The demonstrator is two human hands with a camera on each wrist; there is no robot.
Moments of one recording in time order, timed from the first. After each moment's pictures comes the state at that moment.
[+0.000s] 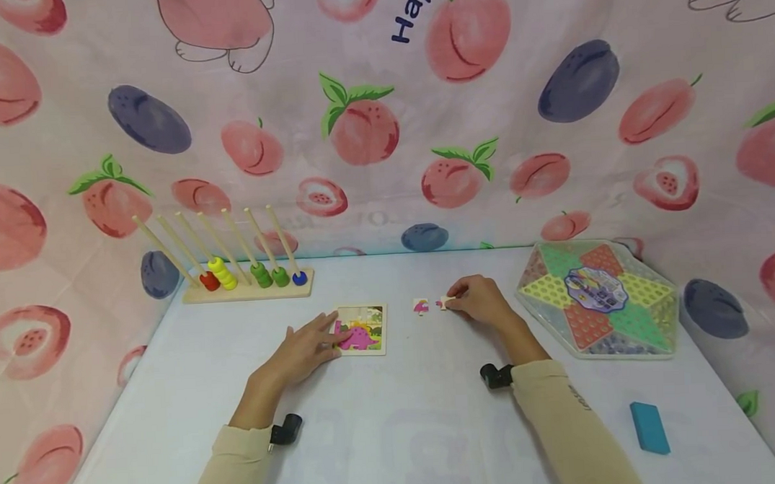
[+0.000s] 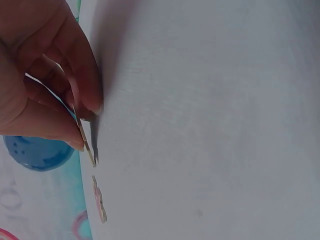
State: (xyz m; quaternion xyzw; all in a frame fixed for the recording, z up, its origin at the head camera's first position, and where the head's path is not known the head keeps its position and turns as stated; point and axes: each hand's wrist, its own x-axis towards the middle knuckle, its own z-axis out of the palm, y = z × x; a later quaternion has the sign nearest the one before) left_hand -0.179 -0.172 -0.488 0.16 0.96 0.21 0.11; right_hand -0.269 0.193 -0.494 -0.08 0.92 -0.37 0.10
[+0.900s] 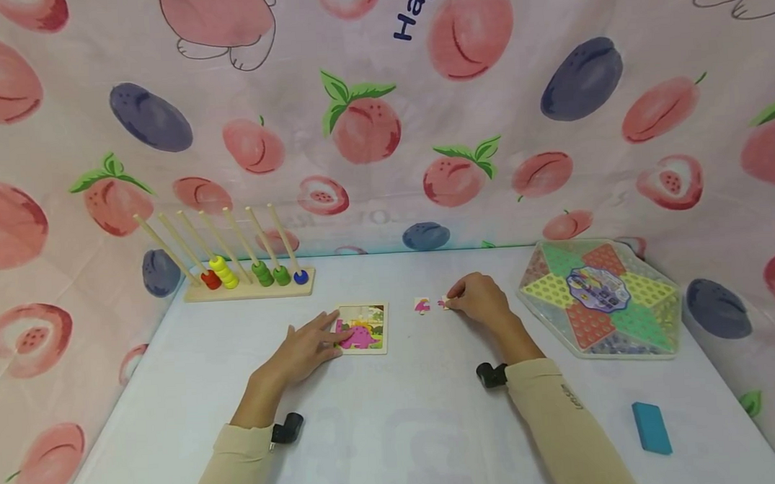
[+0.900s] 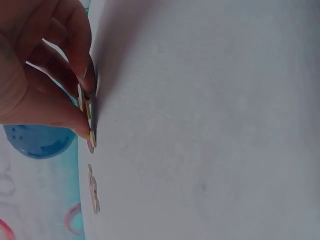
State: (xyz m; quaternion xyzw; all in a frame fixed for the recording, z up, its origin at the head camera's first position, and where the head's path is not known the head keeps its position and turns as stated) left_hand -0.178 -0.171 -0.489 0.15 0.96 0.23 0.11; right_hand -0.267 0.182 -0.489 -0.04 0.95 -0.29 0.09
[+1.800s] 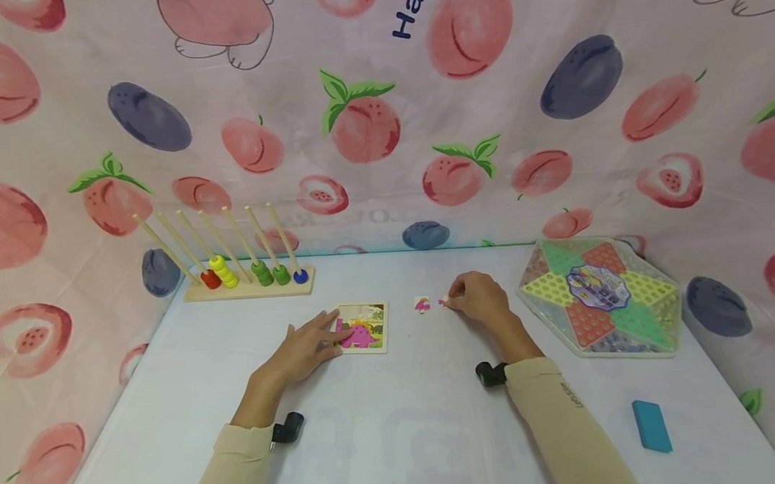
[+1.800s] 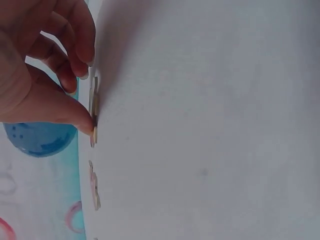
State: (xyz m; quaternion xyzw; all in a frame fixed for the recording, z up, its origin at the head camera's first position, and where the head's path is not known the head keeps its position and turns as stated) left_hand -0.178 -0.170 -0.486 0.15 0.96 0.22 0.11; right_hand -0.266 0.182 -0.489 -0.06 0.96 -0.27 0.07
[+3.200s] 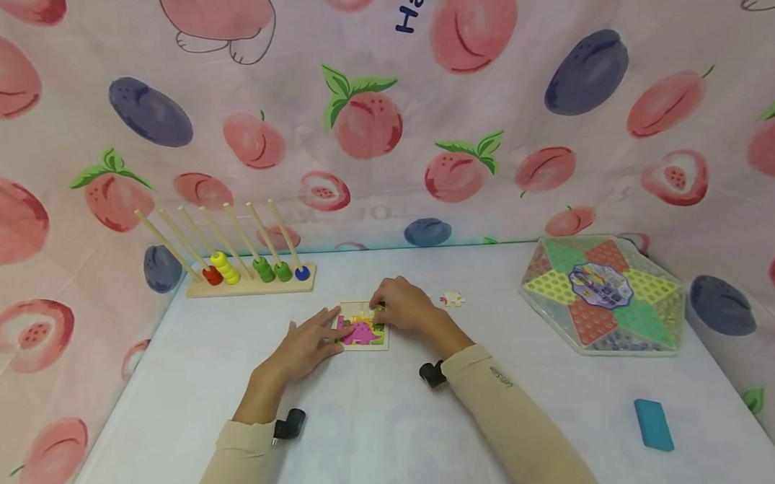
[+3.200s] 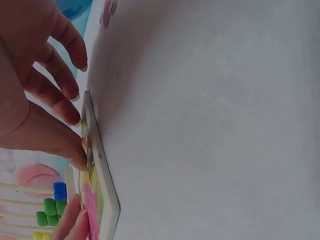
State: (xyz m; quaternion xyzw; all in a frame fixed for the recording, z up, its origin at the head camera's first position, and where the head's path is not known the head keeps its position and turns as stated) left_hand -0.179 -0.171 -0.487 0.16 0.96 0.21 0.11; right_hand -0.265 0.057 -0.483 -0.28 0.93 -0.20 0.11
